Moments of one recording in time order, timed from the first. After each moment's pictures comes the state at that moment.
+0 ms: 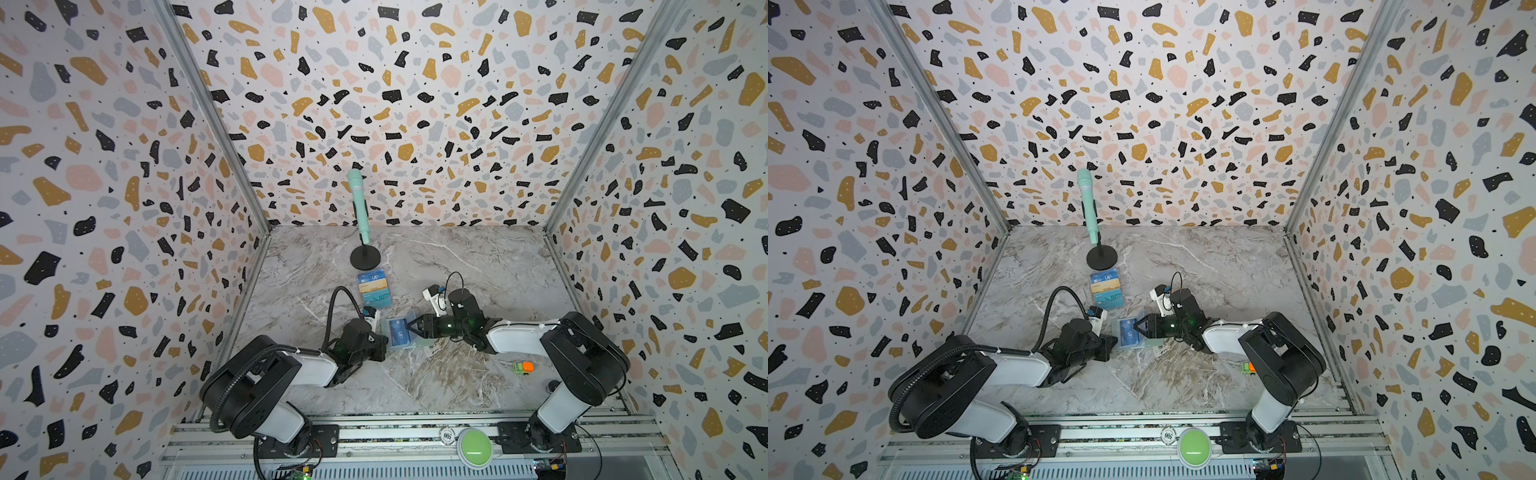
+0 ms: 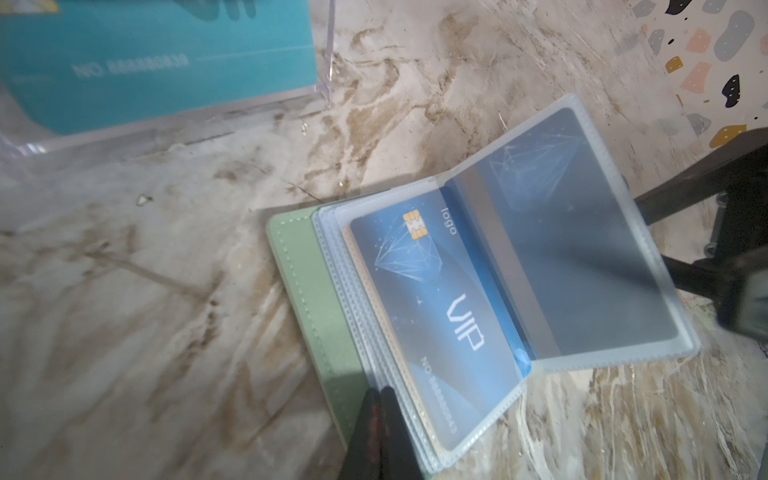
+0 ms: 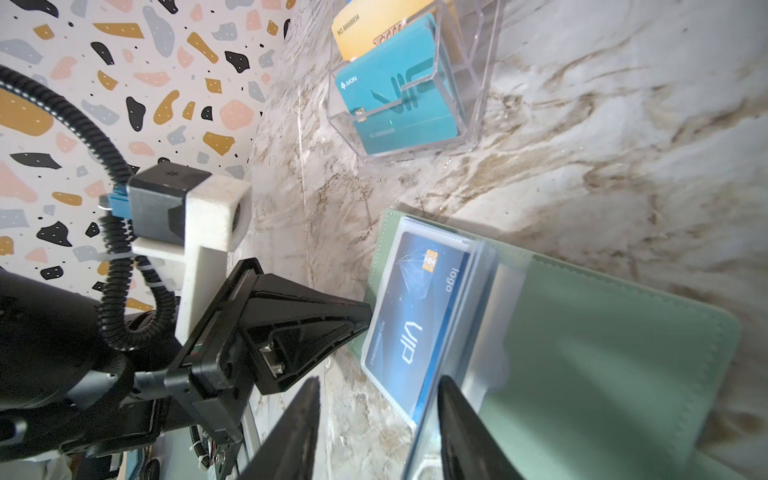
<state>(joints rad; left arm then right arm) -0.64 1.49 0.33 0.48 0.12 -0.51 0.67 1.65 0.68 0.39 -0.56 0.64</state>
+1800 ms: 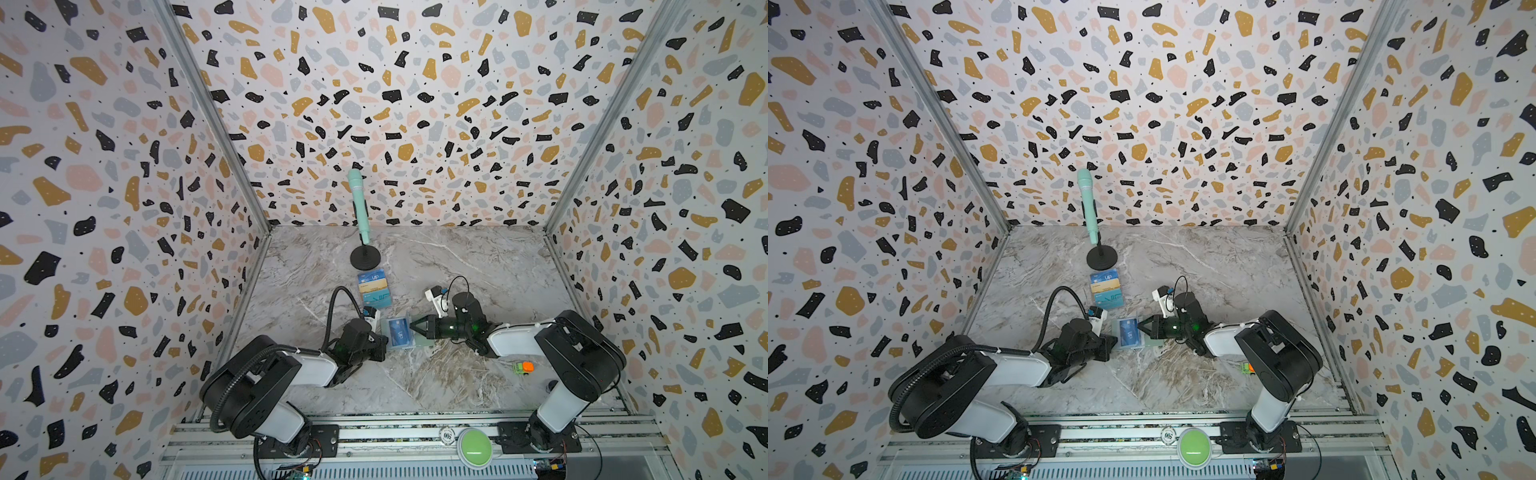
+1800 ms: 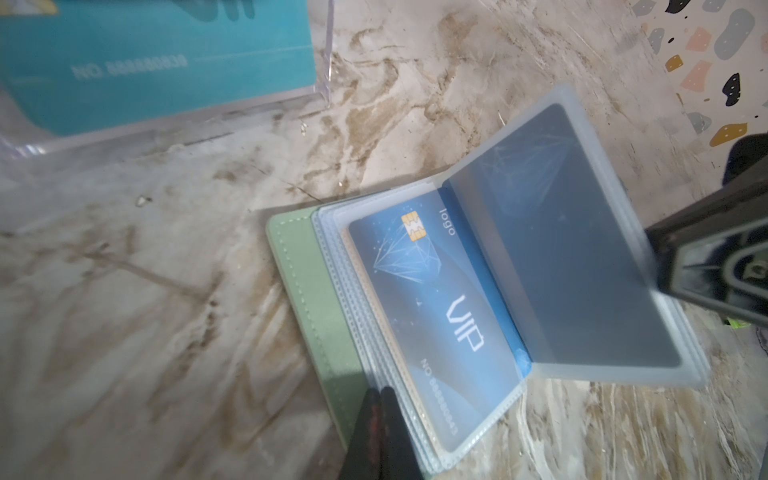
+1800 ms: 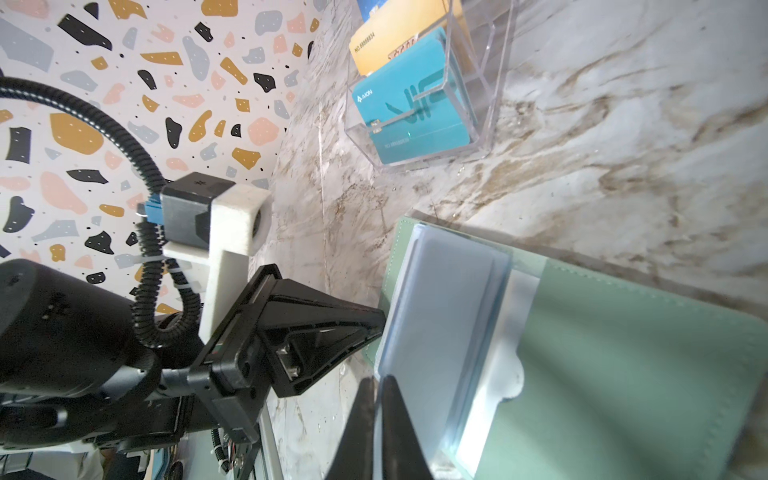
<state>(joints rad) -0.64 1.49 0.33 0.48 0.12 -0.51 0.66 1.68 0.62 0.57 -0.60 0.71</state>
